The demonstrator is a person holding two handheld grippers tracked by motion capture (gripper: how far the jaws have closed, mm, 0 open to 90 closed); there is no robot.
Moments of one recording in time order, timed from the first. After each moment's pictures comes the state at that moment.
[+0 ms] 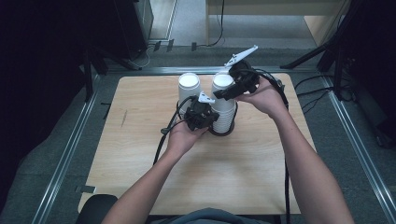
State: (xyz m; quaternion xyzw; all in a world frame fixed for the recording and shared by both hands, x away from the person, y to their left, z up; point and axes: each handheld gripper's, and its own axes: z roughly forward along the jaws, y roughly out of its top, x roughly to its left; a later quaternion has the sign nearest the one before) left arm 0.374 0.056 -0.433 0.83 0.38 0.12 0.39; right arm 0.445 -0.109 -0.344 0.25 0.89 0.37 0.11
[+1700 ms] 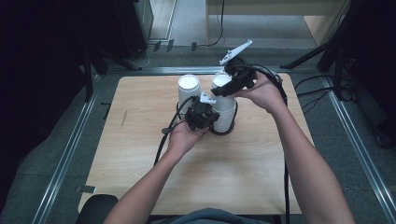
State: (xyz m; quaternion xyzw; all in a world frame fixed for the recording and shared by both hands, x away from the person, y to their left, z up) left arm 0.374 0.053 -0.433 0.84 0.37 0.13 0.38; right arm 0.448 -0.099 -0.331 0.22 0.90 0.35 0.12
